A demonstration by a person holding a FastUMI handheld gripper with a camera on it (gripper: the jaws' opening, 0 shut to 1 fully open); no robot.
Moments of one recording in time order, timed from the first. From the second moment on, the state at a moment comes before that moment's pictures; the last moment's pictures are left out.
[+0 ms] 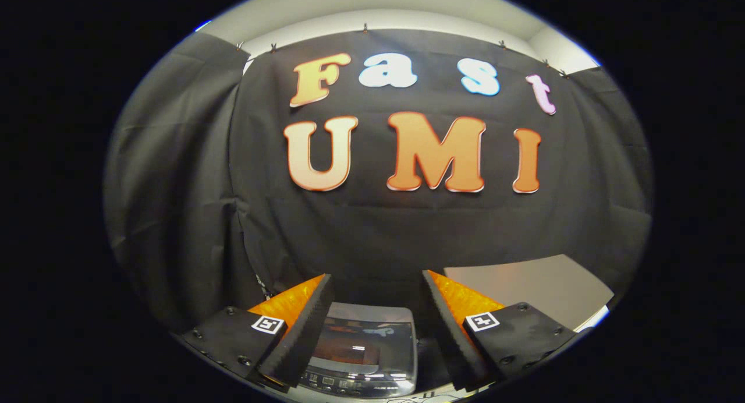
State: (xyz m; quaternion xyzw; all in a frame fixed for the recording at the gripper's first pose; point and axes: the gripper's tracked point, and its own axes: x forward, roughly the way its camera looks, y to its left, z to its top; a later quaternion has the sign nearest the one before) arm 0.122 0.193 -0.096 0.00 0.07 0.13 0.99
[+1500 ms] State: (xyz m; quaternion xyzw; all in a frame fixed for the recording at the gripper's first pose) arm -0.014 -0.098 -0.001 0.03 -0.01 0.08 1.00
